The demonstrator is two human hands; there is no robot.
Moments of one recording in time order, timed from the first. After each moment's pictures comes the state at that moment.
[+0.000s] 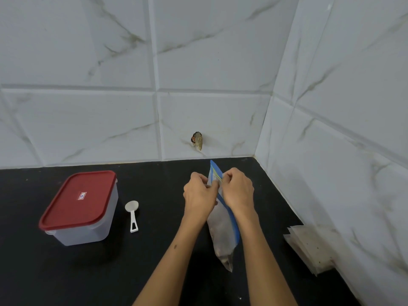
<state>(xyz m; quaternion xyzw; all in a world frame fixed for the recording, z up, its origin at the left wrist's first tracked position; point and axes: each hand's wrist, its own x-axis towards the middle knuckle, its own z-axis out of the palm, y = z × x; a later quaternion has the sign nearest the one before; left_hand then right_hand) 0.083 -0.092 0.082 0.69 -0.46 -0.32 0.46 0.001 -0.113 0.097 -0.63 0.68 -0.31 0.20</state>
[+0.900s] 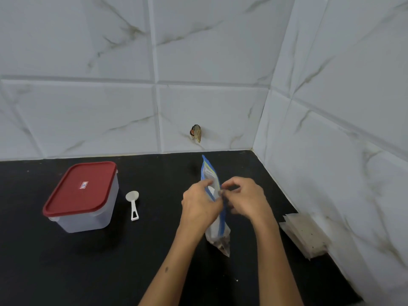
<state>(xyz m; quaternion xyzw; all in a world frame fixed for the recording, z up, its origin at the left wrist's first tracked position) 0.080 -0.034 0.086 0.69 -0.52 -0.33 0.38 -0.032 -0.060 0.102 -0.63 0.65 -0.27 0.33</state>
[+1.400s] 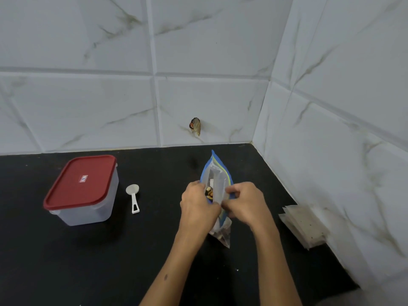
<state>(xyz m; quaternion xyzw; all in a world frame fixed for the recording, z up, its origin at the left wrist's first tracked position) 0.081 -0.017 0.080 0.71 -0.54 -0.29 0.35 -0.032 -0.037 0.094 -0.61 0.68 -0.22 0.36</state>
